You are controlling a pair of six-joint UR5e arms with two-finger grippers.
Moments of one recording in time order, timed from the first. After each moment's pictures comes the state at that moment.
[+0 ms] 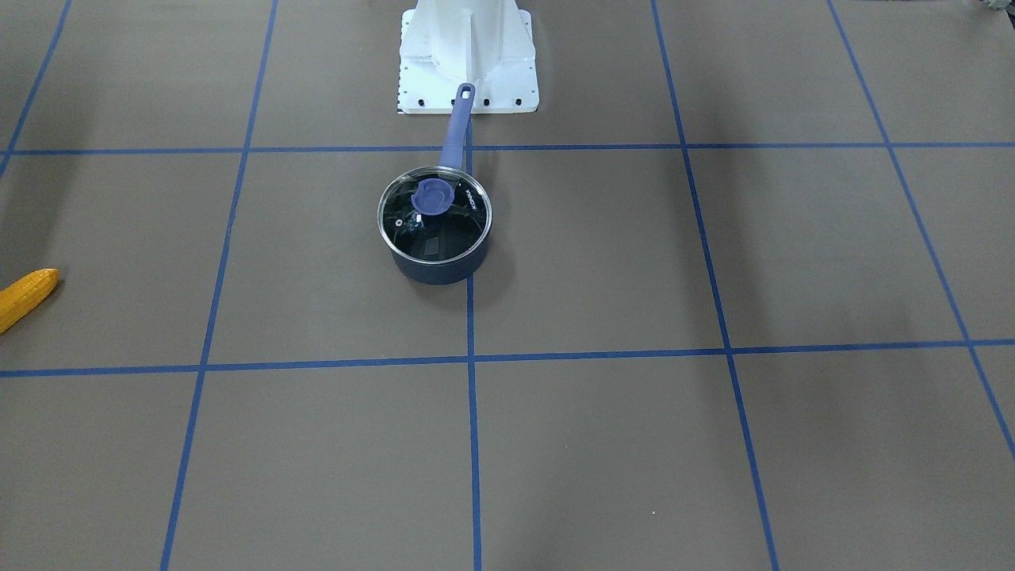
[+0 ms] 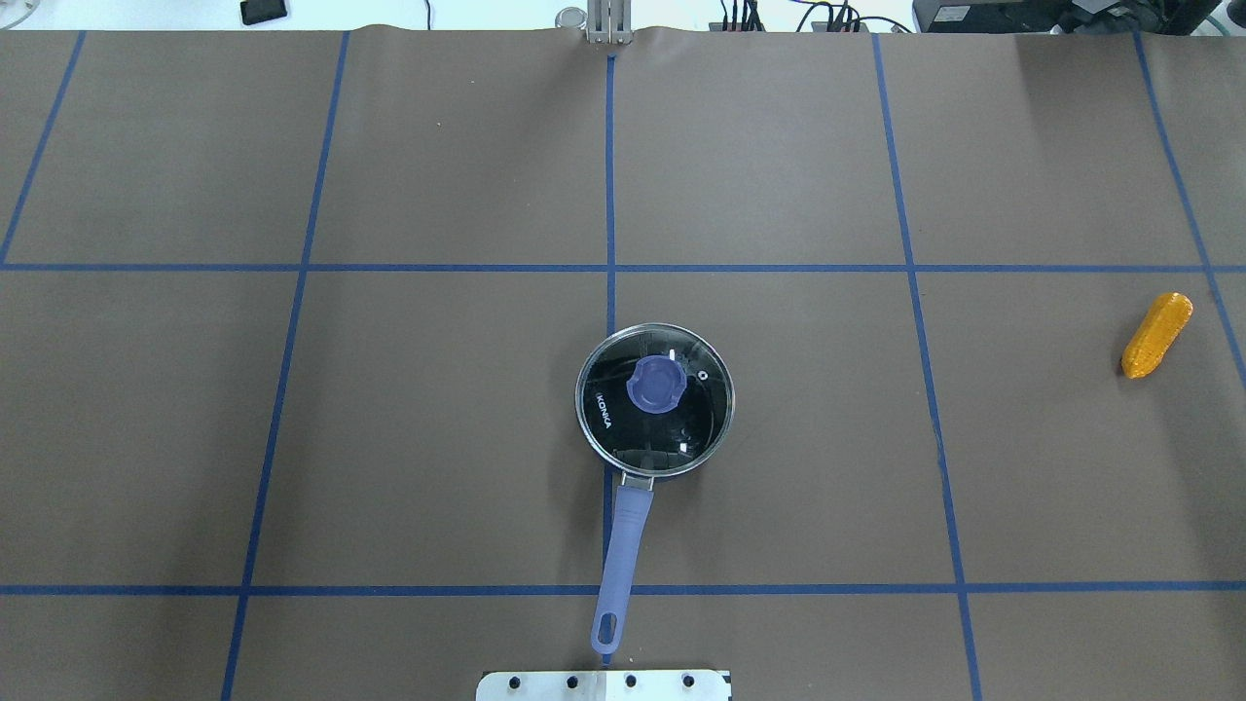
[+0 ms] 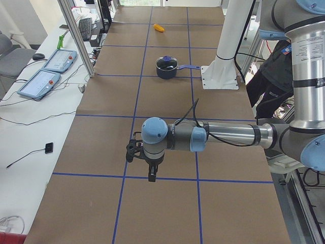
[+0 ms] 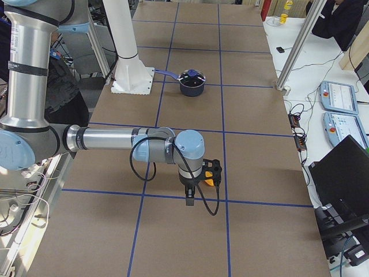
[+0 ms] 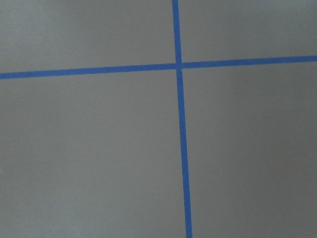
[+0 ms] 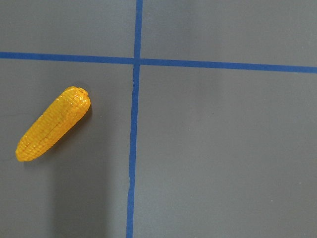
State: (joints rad) left arm -1.61 -1.40 -1.79 -1.58 -2.37 0.05; right arm 1.63 -1.74 1.79 -1.62 2.29 -0.08
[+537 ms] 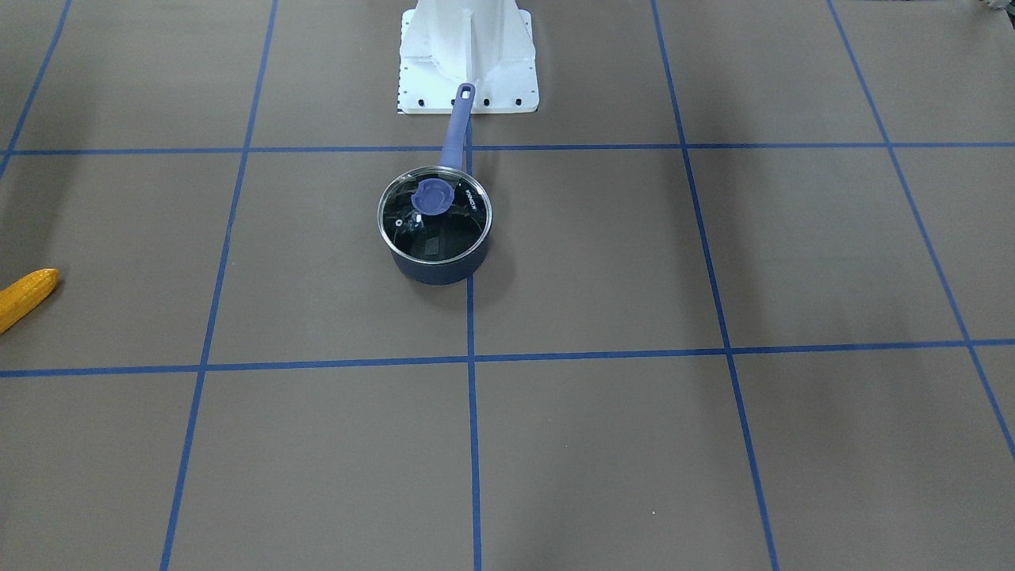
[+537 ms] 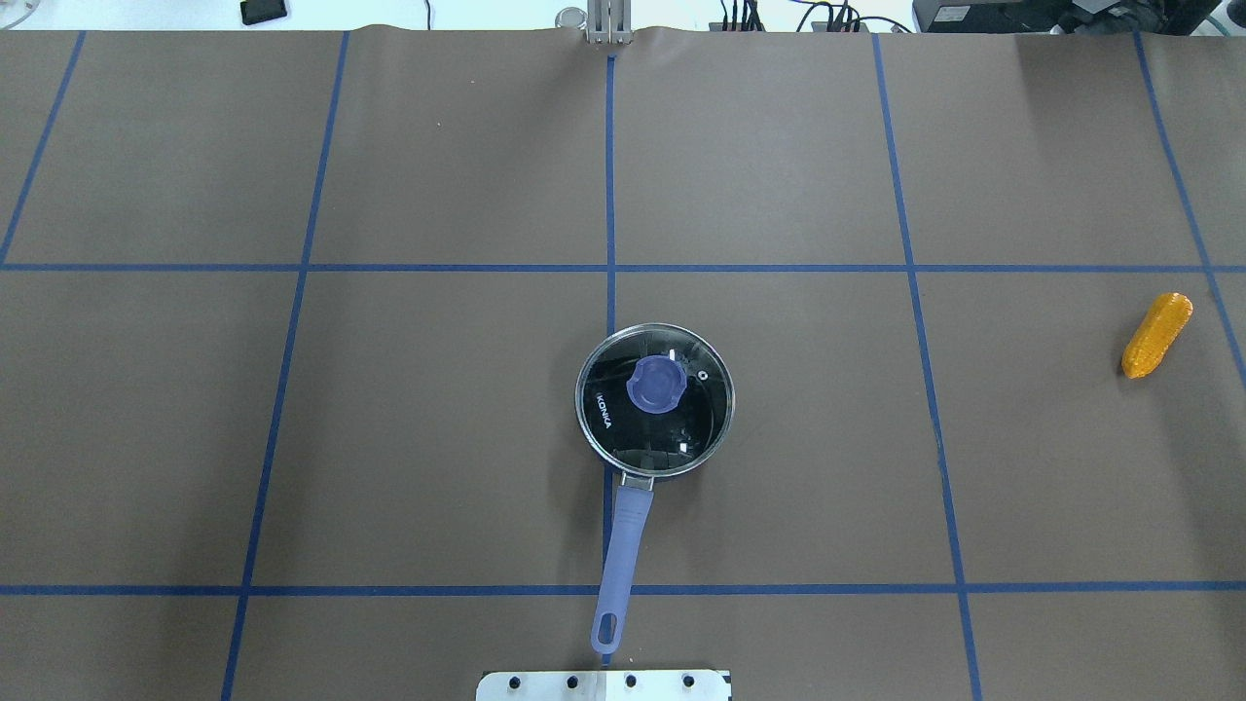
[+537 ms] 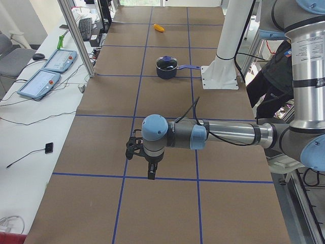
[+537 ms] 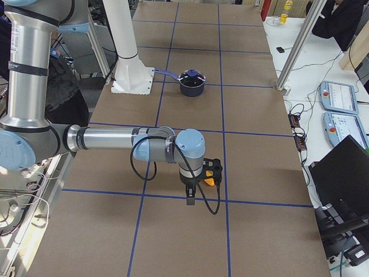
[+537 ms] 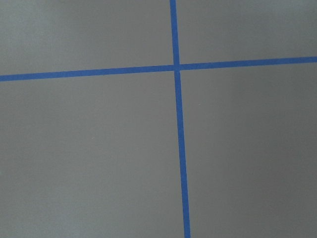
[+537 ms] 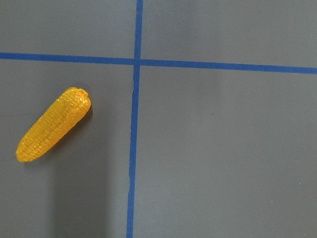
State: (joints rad) left arm -1.60 -1.40 -1.81 -1.58 -2.37 0.05; right arm 1.63 -1.74 1.80 -1.62 2.29 -0.07
